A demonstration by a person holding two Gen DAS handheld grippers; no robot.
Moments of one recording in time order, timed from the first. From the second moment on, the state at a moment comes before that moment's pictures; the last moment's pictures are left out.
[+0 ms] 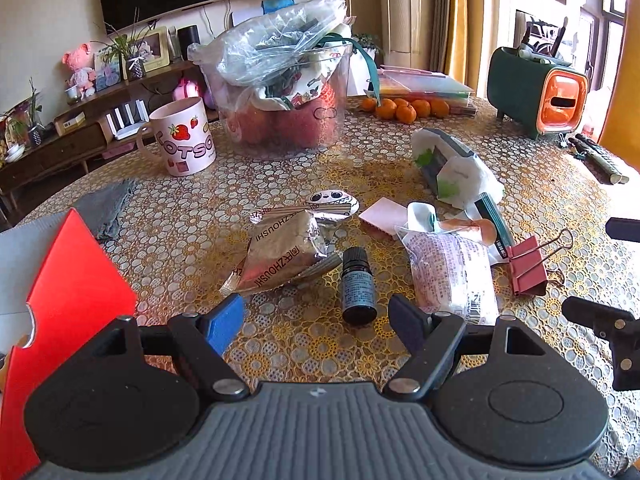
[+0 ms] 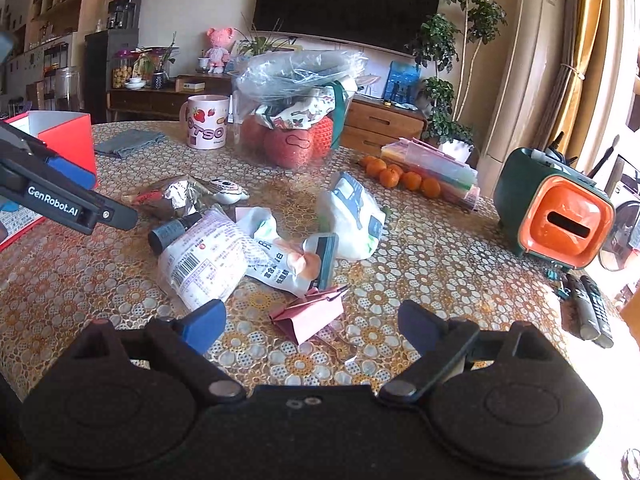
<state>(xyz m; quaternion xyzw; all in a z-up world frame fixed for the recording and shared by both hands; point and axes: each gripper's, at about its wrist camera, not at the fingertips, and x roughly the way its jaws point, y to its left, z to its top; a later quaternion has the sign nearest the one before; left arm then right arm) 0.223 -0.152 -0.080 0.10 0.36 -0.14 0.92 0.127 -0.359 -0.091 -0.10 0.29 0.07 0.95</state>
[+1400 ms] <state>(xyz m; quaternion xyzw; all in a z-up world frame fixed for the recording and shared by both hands) 0.255 -0.178 -0.117 0.09 0.38 -0.18 0.90 0.188 -0.374 -0.131 -0.06 0.34 0.16 0.93</state>
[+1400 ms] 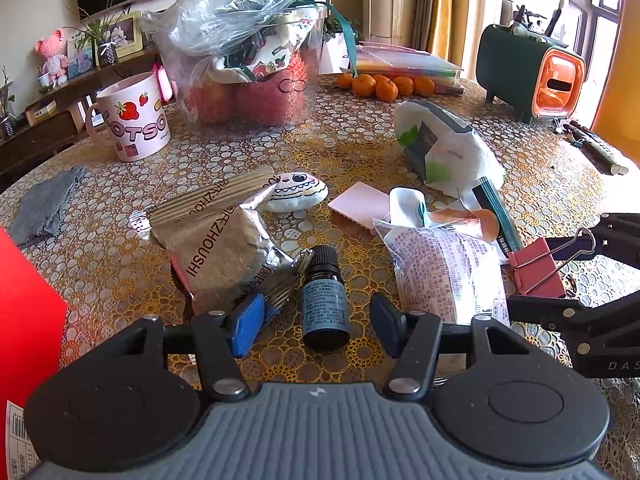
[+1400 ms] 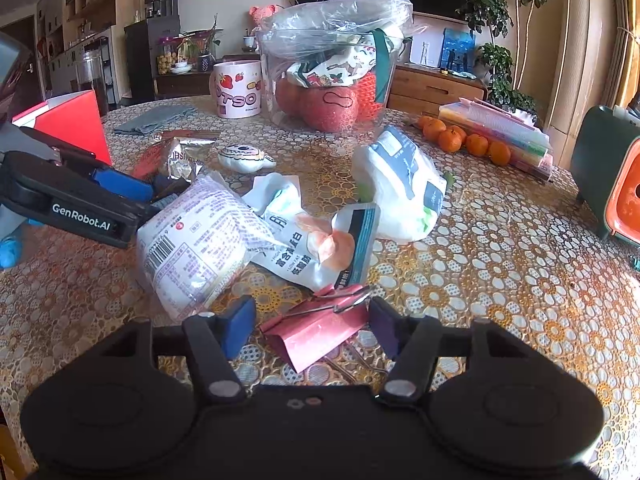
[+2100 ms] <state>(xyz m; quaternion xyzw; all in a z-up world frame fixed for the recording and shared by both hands) 0.215 -0.159 -0.113 0.07 0.39 -0.19 0.90 0.154 -0.364 -0.120 -0.04 0.35 0.14 0.92</state>
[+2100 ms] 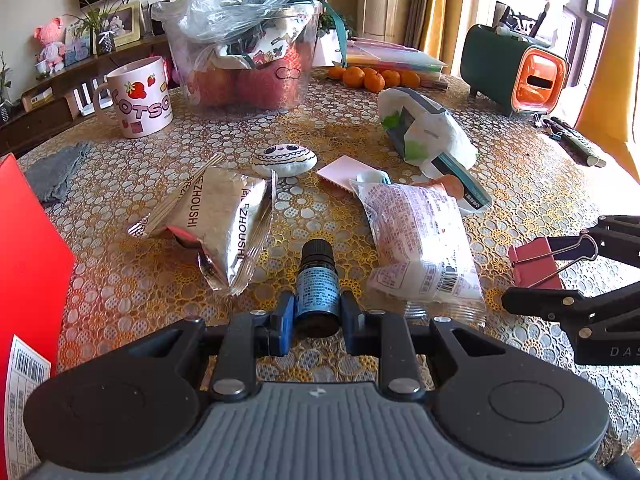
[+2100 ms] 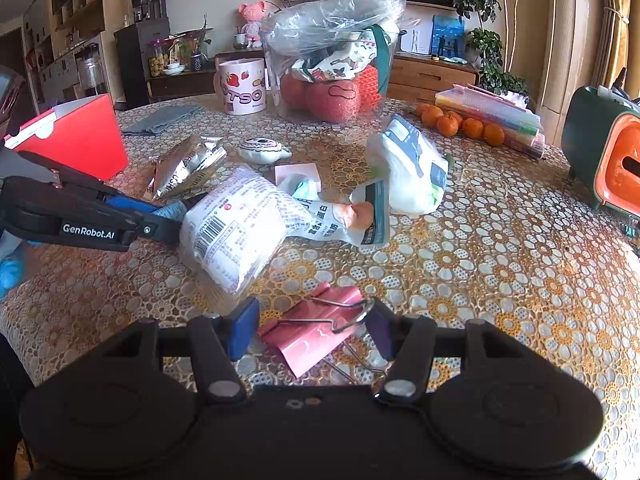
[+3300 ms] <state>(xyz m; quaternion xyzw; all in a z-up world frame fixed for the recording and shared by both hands) 0.166 -0.121 -0.115 0.06 0.40 -0.19 0.89 0.122 -0.333 -0.117 -0.05 0.40 0.09 0.91</state>
